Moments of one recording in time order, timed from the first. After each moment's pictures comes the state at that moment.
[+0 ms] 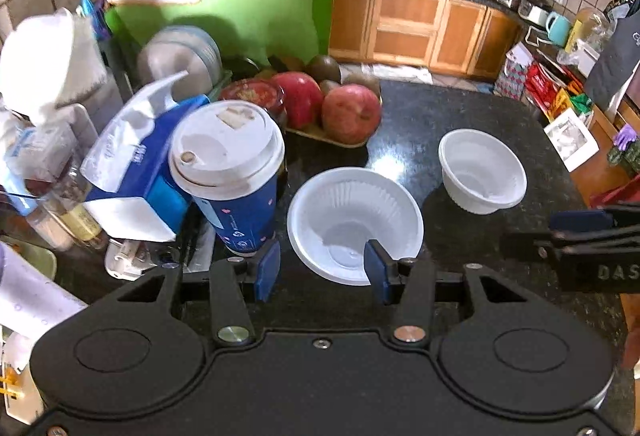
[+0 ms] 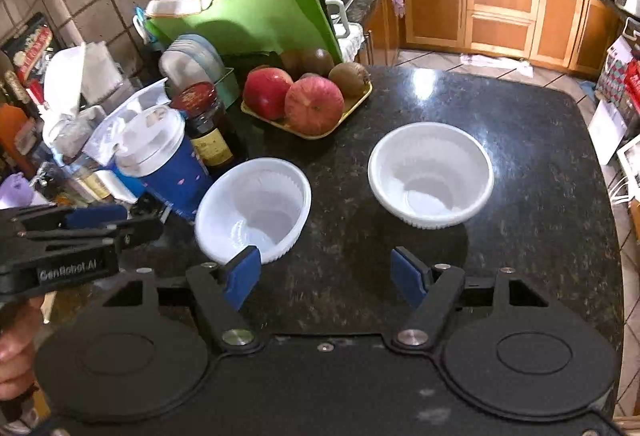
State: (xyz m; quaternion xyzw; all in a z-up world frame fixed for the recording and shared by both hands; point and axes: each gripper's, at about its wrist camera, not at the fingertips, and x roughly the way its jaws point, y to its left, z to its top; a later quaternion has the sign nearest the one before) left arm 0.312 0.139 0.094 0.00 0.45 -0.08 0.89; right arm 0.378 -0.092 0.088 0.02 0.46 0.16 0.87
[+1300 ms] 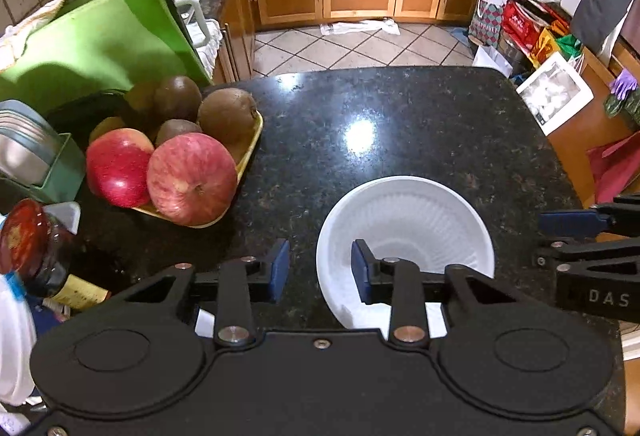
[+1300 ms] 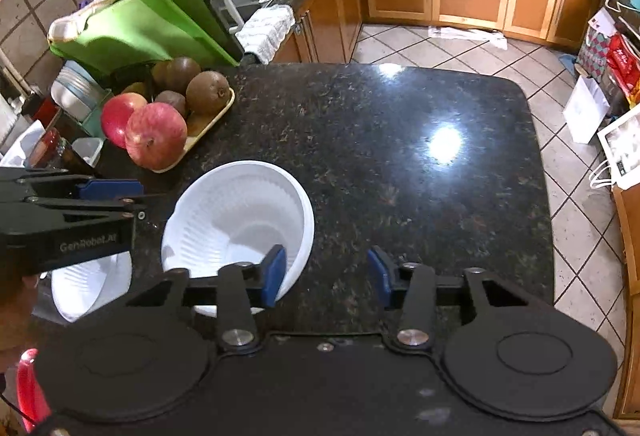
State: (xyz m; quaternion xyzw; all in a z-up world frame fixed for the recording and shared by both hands) left arm 0.440 -0.012 0.050 0.08 0.51 -0.12 0.85; right arm 0.510 -0.223 0.038 0.03 0.50 0.13 0.85
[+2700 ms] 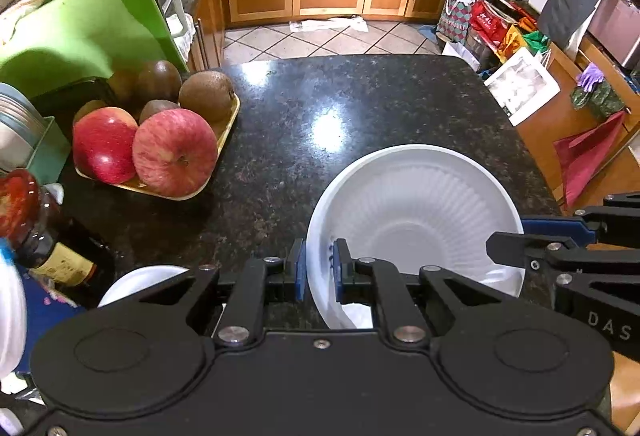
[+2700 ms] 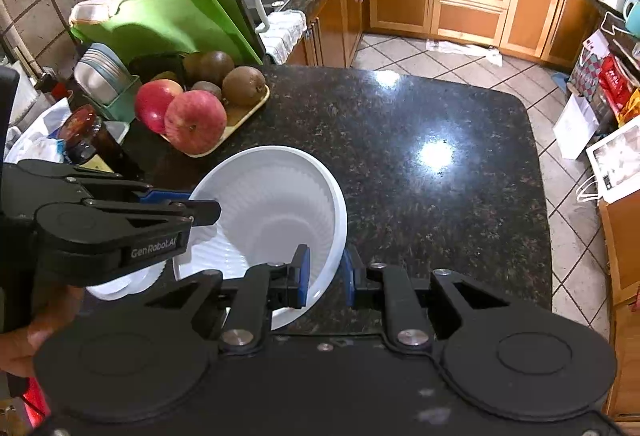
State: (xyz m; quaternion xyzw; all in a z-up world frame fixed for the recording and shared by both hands) left arm 0.408 0.003 0.067 0.06 0.51 -0.16 0.84; right arm 0.458 -0.186 0.077 0.00 0.49 0.12 0.87
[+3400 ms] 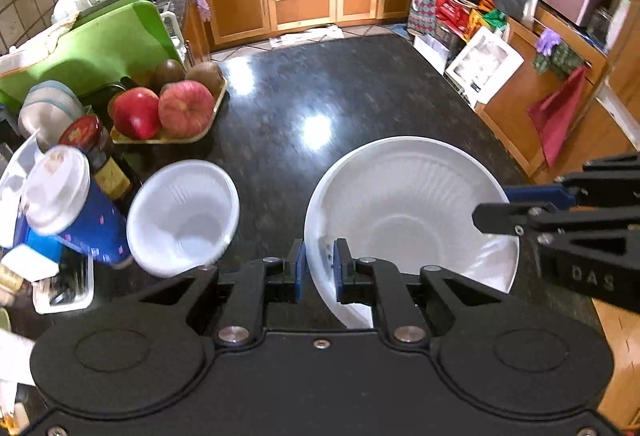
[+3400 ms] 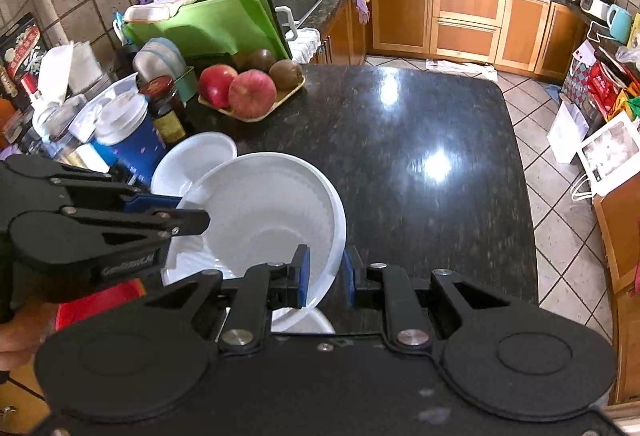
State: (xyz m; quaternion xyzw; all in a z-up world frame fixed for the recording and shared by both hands) left arm 0.273 0.019 0.103 0.11 0.48 -0.20 0.85; right arm 0.301 -0.190 0.110 0.01 0.45 0.13 0.88
